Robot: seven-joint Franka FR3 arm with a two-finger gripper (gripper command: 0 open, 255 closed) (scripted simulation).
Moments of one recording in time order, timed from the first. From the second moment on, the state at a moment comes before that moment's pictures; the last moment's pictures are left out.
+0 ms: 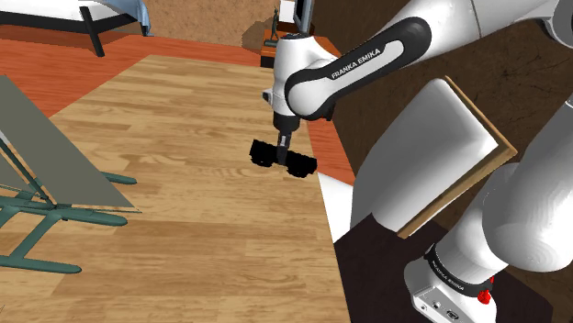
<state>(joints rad) 0.21 0.06 0.10 -2.25 -0.09 2.30 -0.39</state>
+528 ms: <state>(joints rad) 0.21 0.00 0.10 -2.20 -0.07 2.20 -0.40</state>
